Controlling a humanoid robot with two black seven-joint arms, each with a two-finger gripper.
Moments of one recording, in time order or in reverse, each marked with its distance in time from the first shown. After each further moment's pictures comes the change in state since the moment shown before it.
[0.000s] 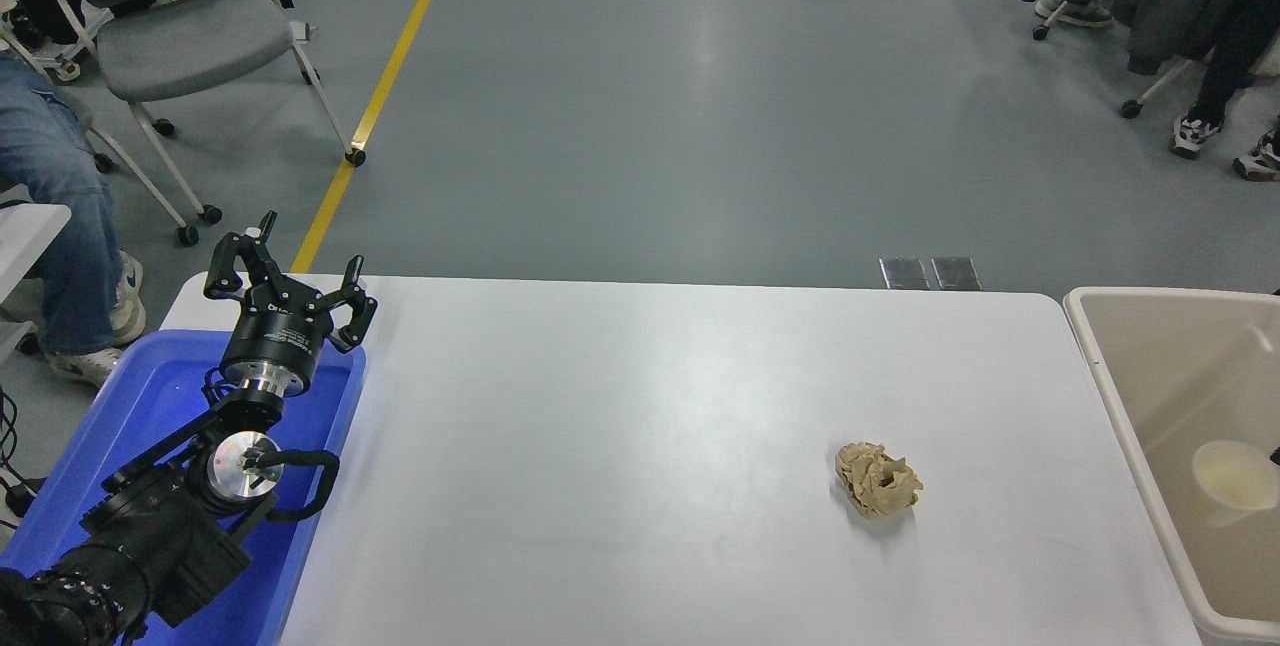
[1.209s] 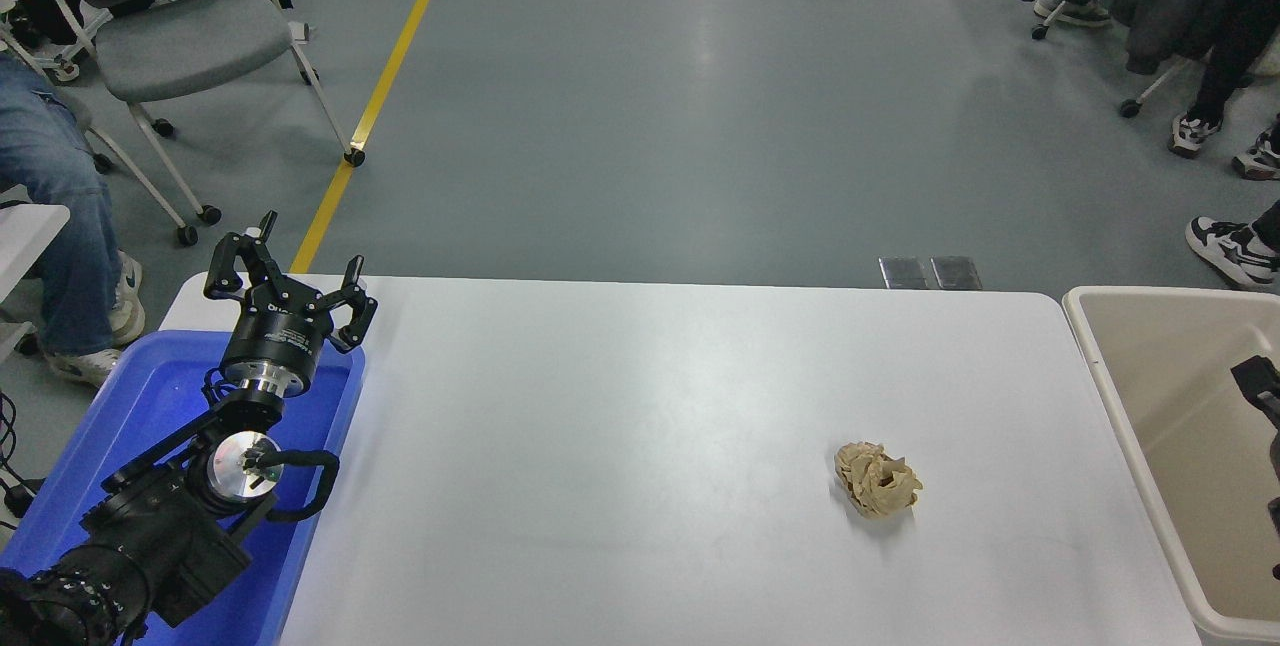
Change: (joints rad) left arm 0.000 0.000 0.000 0.000 0.000 0.000 0.000; right arm 0.089 0.087 0.154 0.000 0.169 -0.064 0.000
